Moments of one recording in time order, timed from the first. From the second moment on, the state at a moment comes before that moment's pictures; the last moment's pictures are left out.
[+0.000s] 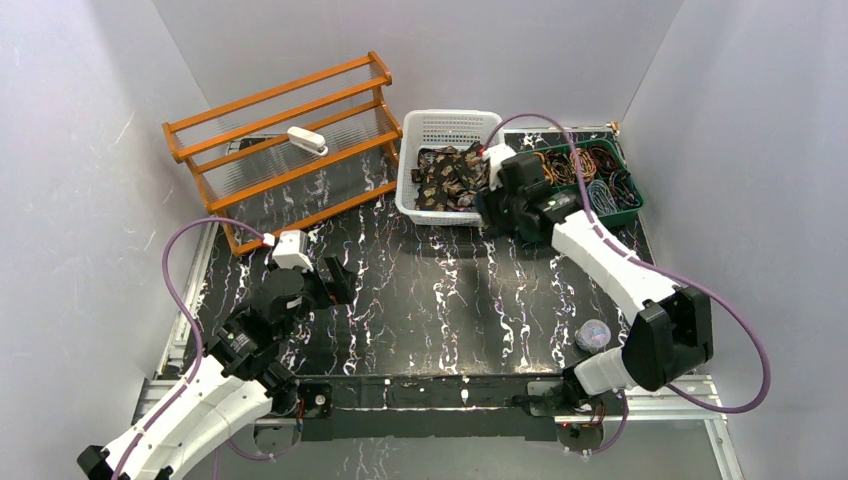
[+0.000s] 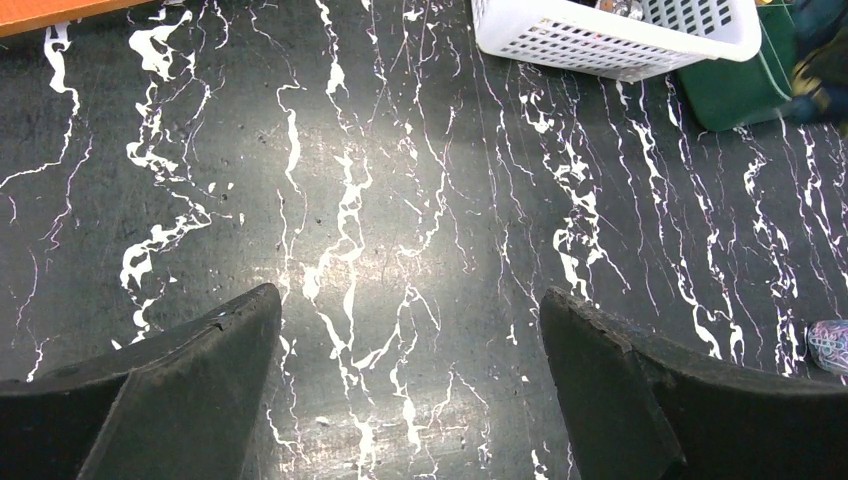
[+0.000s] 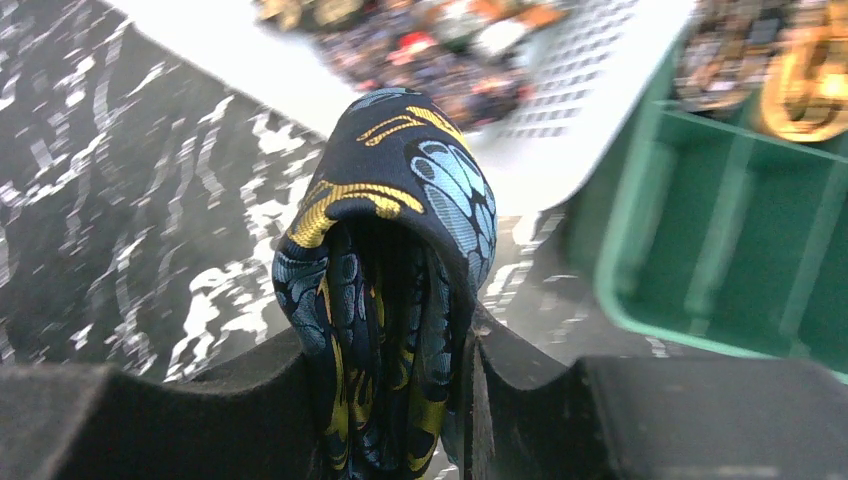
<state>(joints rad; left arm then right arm) -0.68 0.50 0.55 -0.50 -0.36 -0.55 0.56 1.40 1.16 -0.54 0.01 0.02</state>
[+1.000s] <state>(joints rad) -0.68 0.52 0.53 -0.48 -0.30 -0.51 -0.03 1.79 1.47 -0.63 -0.10 -0.36</state>
